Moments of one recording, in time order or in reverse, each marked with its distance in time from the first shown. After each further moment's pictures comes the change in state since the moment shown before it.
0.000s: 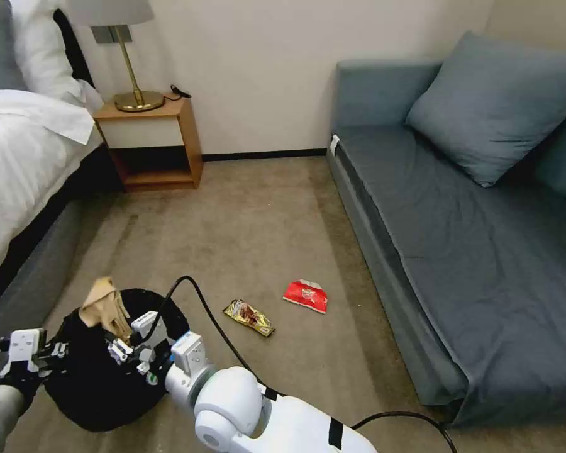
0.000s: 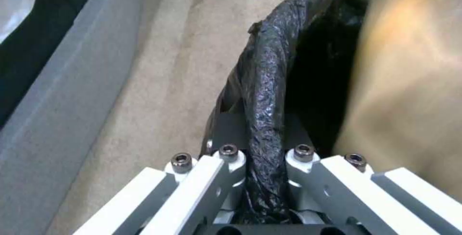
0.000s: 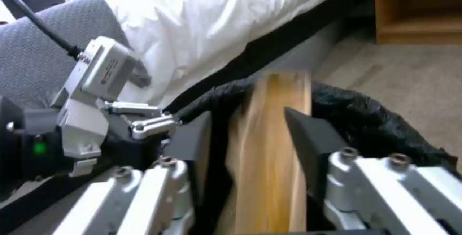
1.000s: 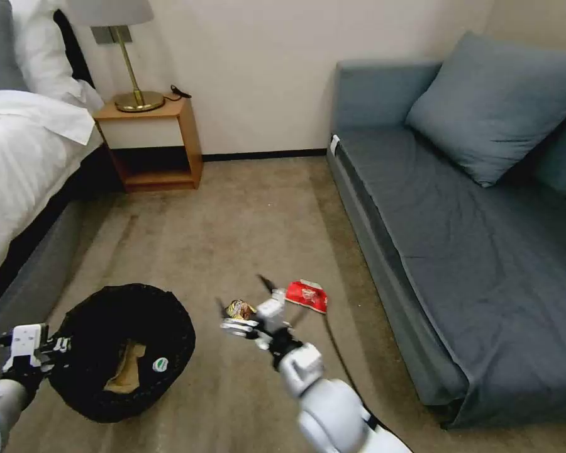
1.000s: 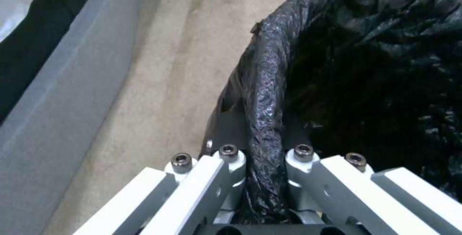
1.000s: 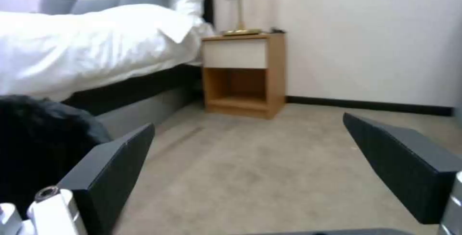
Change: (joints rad) left arm -0.030 0.012 0.007 0.022 -0.011 -0.001 0.001; right arm -0.487 -0.223 0.546 0.199 -0.452 0.397 -0.130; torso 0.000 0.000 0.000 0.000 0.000
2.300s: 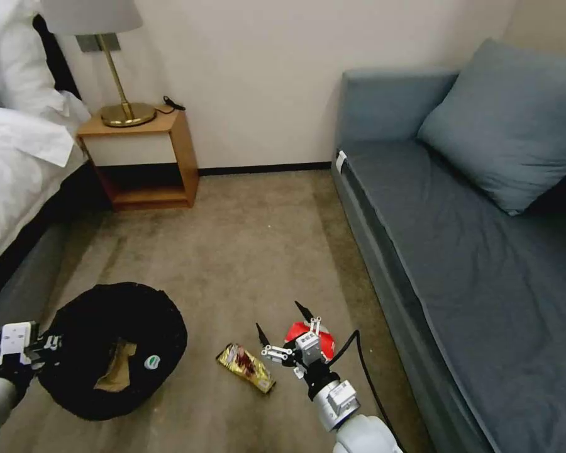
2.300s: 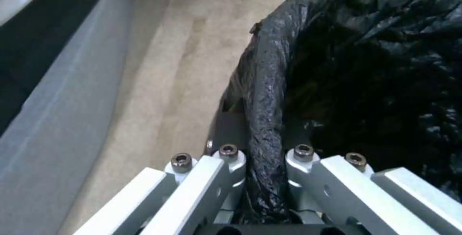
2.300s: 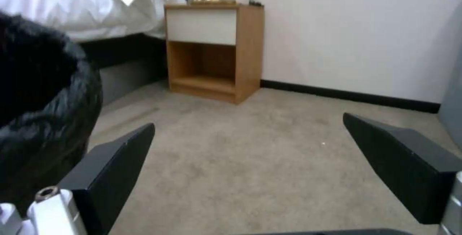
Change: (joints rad) left arm -0.013 0.013 -0.022 0.022 -0.012 0.000 -0.002; right arm -0.067 -0.021 0.044 -0.094 -0.065 0.079 -0.033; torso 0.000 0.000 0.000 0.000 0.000
